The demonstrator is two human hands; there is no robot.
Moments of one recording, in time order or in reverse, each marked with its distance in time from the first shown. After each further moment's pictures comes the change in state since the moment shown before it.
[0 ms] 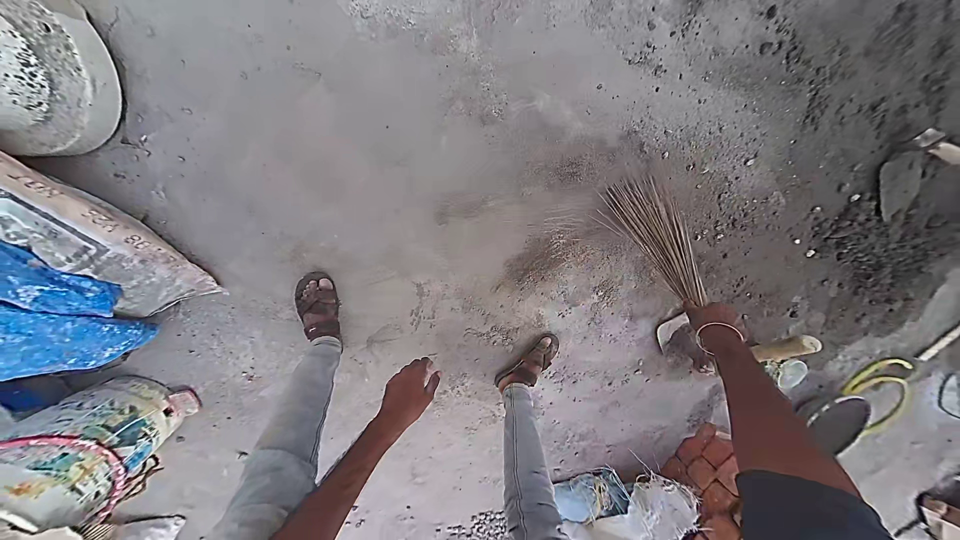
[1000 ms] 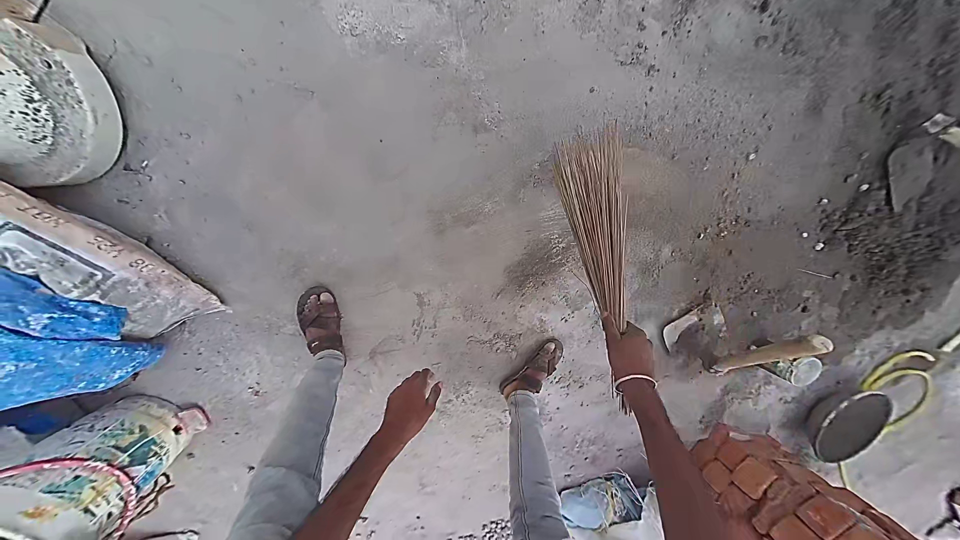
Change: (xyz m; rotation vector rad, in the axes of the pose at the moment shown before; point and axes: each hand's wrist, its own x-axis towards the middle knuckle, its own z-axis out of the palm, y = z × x) left_hand 0.009 -0.005 0.001 -0.008 0.013 -0.010; right_hand -0.155 -0.063 0.063 0.315 -0.068 -0.234
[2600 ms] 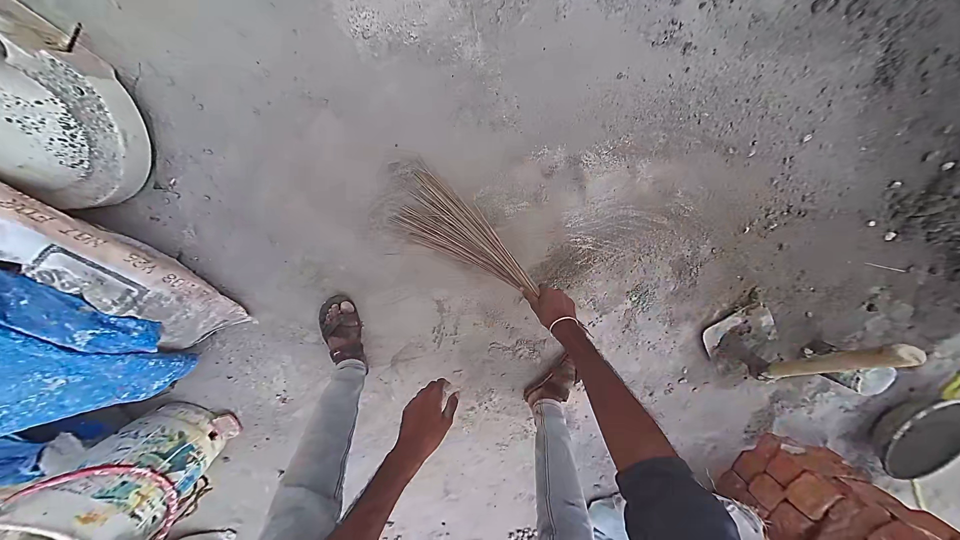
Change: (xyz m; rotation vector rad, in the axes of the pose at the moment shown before) left_hand -0.001 -0.006 -0.012 -0.033 0.014 -0.010; right_hand 0.063 -0.117 0.133 -0.370 -0.327 -0.375
